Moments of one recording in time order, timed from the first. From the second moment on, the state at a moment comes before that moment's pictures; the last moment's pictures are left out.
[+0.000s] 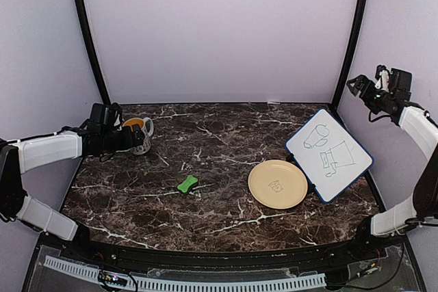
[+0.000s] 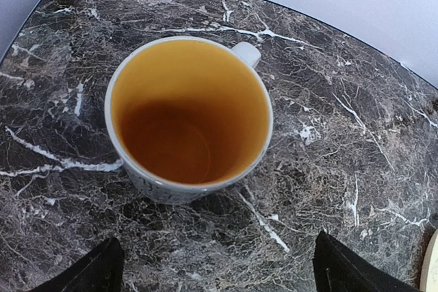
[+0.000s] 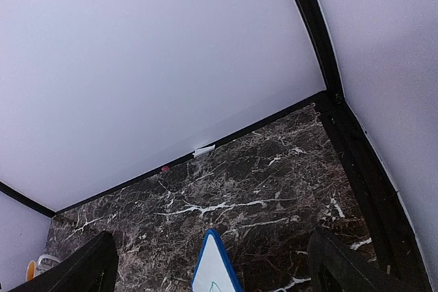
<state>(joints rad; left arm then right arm) -0.26 1.34 0.79 -0.16 -0.08 -0.44 -0.25 1.29 1.10 -0.16 -0.40 0.44</state>
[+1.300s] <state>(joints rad) -0.27 1.41 0.82 -0.02 0.11 -0.48 -0.35 1.14 0.68 -0.14 -0.69 0.37</state>
